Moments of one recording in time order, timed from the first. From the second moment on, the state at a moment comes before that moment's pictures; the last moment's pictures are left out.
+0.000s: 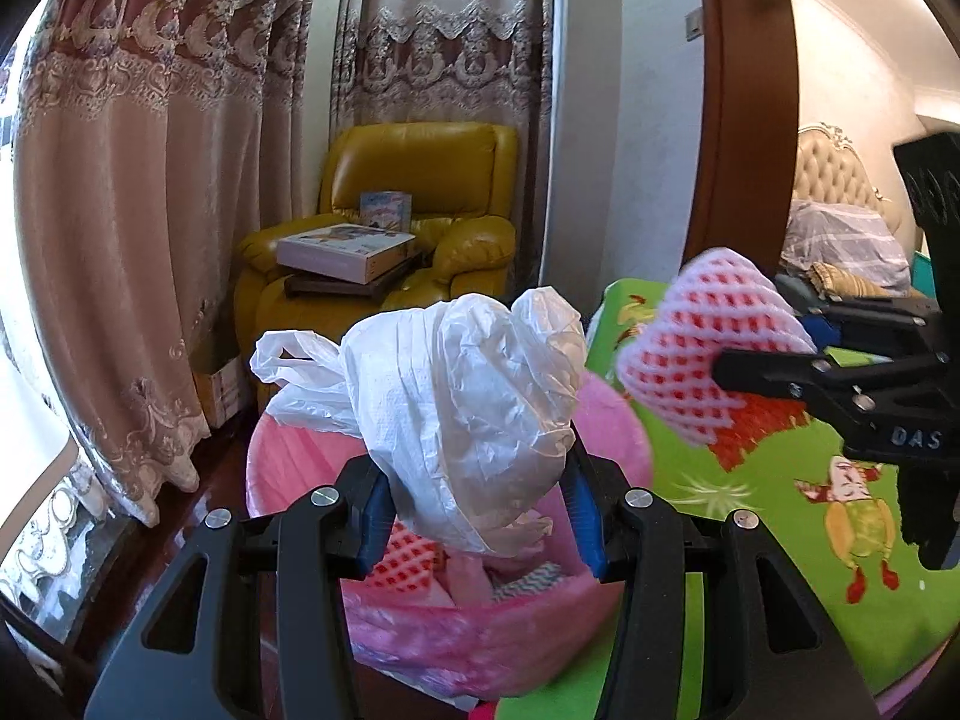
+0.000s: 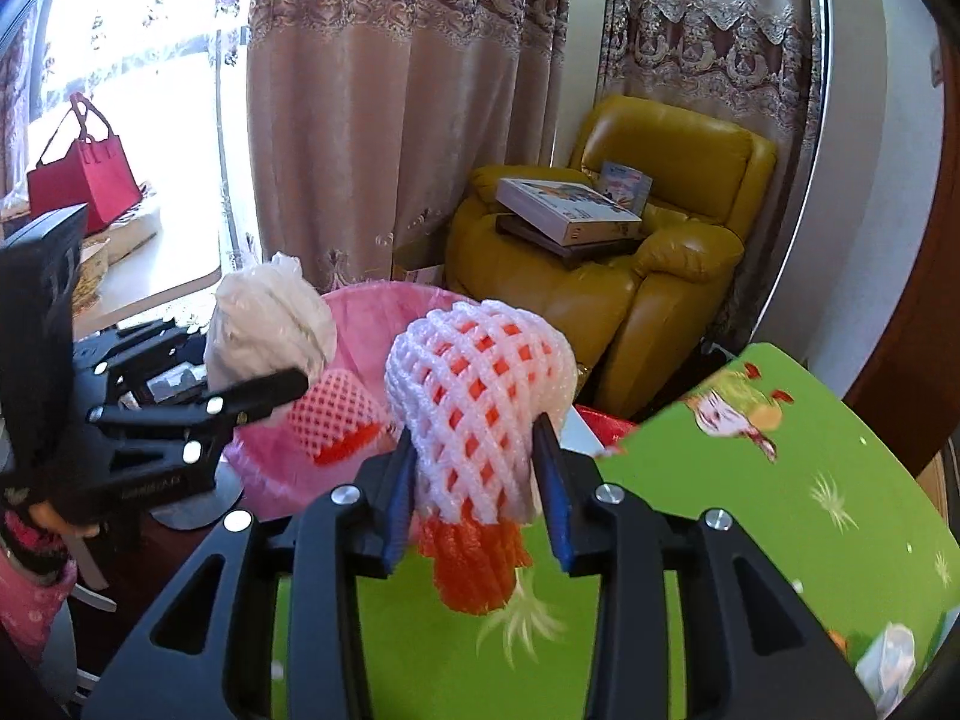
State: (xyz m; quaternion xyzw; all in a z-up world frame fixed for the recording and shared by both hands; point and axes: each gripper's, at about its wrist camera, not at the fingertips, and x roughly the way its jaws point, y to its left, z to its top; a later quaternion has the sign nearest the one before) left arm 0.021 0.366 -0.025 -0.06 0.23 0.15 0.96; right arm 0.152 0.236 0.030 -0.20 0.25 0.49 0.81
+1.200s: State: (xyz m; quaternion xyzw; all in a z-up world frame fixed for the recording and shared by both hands) left arm 0.100 0.161 -0.041 -0.09 0.28 -0.01 0.96; right arm 0.200 -0.116 -0.002 -0.04 0.27 0.27 0.92
